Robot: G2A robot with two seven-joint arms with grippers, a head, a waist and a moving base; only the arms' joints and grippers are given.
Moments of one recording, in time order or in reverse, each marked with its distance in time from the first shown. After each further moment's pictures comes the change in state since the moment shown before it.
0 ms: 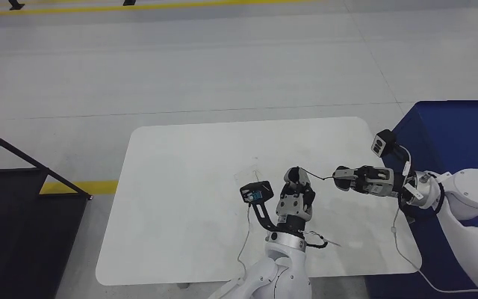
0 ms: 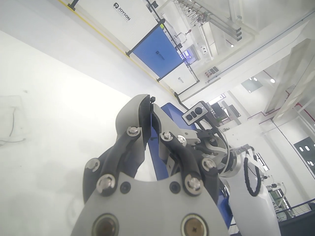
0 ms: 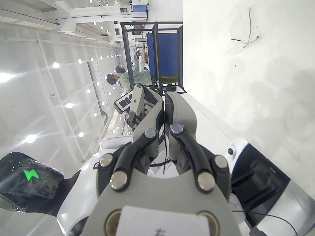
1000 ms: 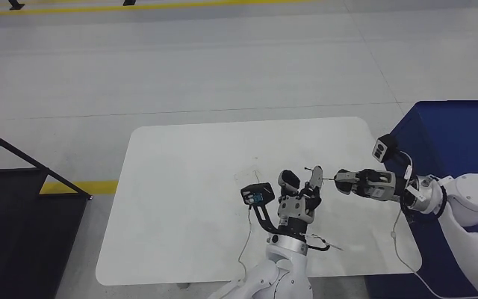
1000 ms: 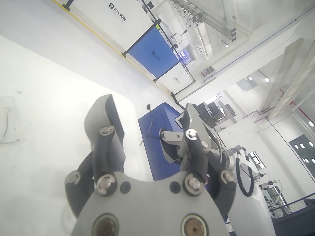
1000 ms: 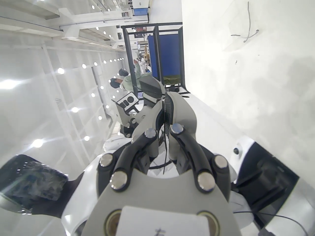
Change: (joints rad) left arm -0.016 0.026 0.027 -0.027 -0.029 -0.004 0.049; right arm -0.049 -0.004 0.041 -0.019 0.074 0.110 -0.017
